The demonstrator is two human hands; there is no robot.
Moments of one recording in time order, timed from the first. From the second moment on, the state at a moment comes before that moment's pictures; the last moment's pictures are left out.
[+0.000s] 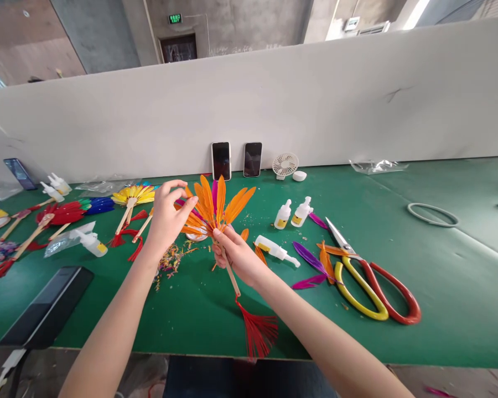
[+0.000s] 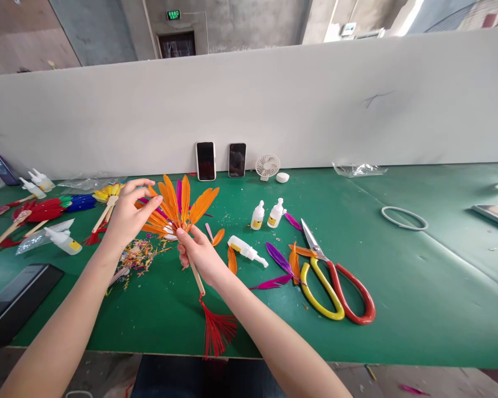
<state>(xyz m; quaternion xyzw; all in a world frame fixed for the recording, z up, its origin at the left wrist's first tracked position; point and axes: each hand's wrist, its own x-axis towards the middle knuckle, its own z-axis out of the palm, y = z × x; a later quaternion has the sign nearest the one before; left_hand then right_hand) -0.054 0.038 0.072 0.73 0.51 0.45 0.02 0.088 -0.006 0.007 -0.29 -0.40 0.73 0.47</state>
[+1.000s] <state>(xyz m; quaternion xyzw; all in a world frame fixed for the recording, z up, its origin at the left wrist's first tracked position) -0.046 0.033 0.075 0.75 0.53 0.40 0.05 0.083 -0.005 0.005 -0.34 -0.38 0.72 0.48</state>
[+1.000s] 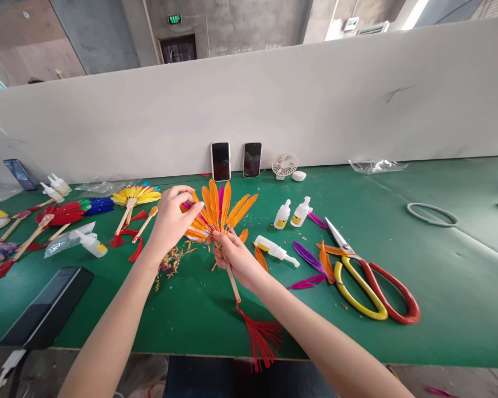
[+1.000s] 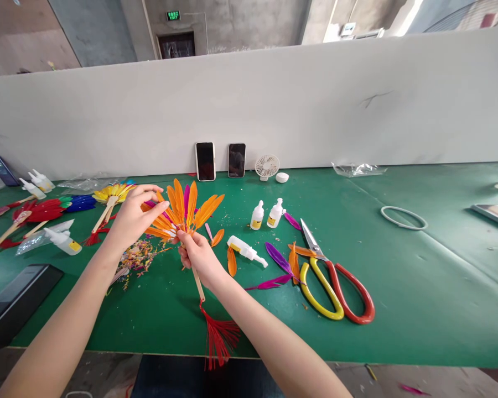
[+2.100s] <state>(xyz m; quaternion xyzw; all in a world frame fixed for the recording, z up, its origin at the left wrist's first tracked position) -0.054 0.040 0.084 0.69 0.52 0.38 0.31 0.084 -0.009 0.006 -0.35 -0.36 0.73 0.47</state>
